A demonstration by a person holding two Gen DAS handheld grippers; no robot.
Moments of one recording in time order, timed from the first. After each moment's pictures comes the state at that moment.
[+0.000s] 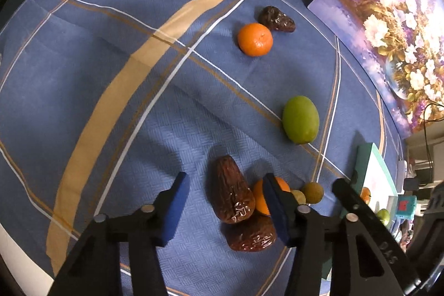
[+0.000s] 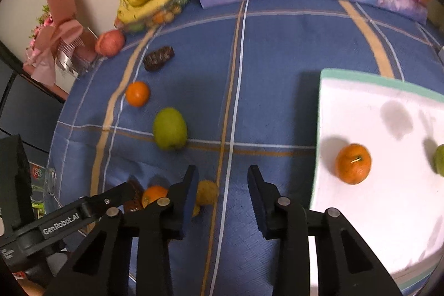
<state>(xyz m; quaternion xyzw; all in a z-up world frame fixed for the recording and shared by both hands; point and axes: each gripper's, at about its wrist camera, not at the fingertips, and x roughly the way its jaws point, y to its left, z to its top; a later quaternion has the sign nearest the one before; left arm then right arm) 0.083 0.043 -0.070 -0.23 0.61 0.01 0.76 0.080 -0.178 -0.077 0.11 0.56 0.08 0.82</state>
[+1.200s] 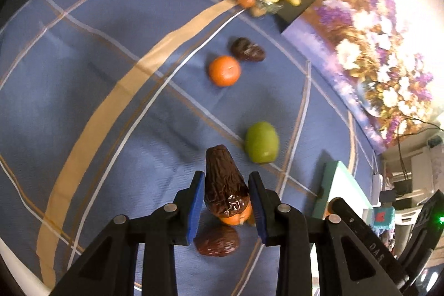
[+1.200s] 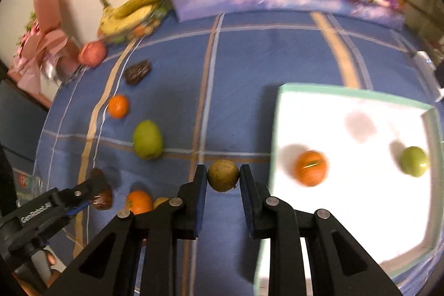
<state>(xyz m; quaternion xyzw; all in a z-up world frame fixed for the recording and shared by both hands) 0.069 0.041 -0.034 -0.27 0.55 -0.02 0.79 0.069 -0.206 -0.045 0.08 0.54 0.02 0.84</state>
